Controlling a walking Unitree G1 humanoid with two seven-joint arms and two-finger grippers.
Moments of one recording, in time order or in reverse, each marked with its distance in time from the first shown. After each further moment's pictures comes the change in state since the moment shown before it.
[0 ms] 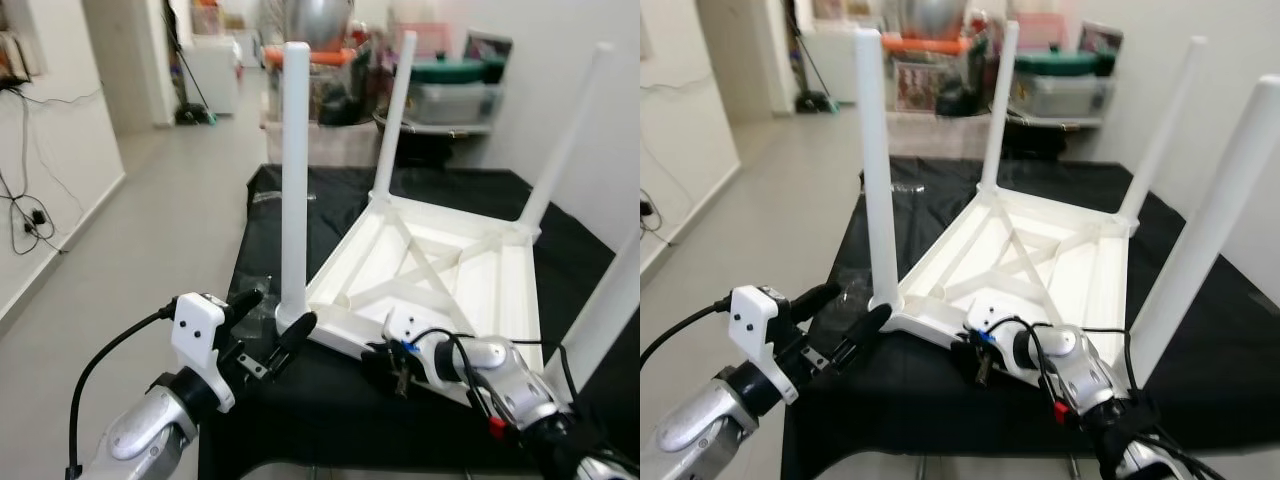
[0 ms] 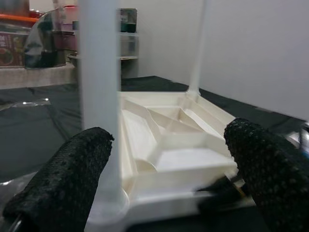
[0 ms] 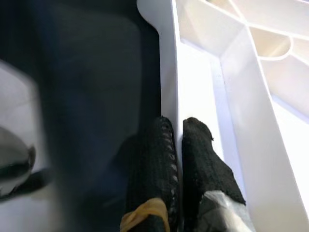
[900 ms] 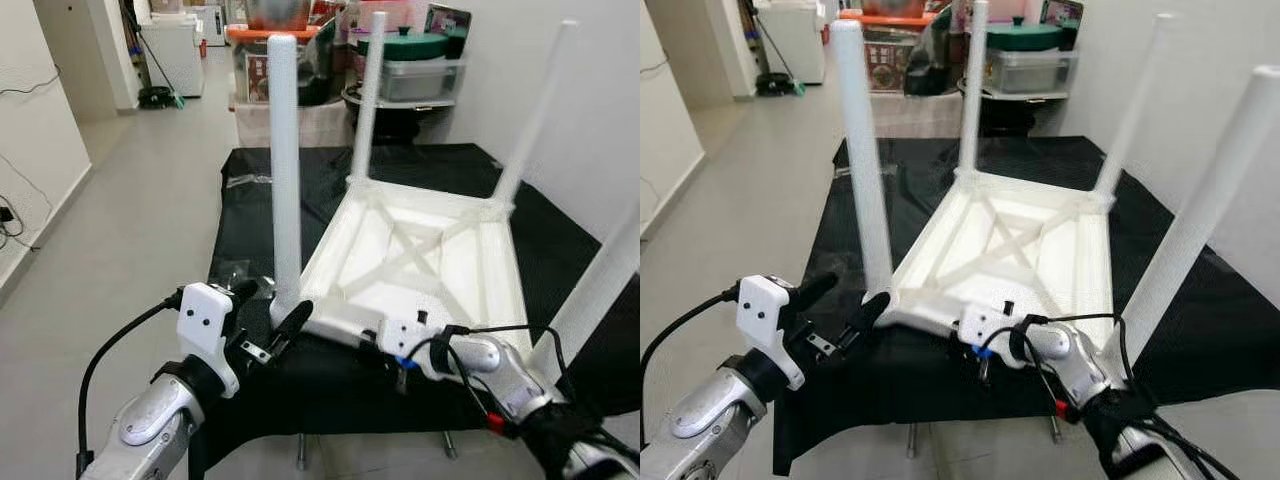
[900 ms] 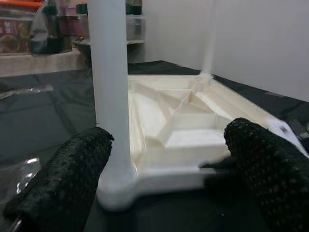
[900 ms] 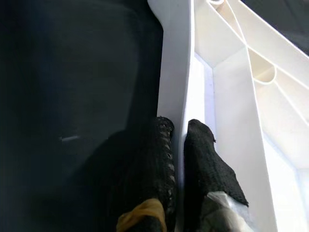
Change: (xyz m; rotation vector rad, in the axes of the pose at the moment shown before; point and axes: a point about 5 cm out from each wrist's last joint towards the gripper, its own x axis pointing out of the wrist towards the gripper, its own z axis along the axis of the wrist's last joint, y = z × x) left arm 0.008 0.002 -0.006 0.030 0.029 0.051; right arm -0.001 -0.022 0.003 -0.300 0.038 -0.204
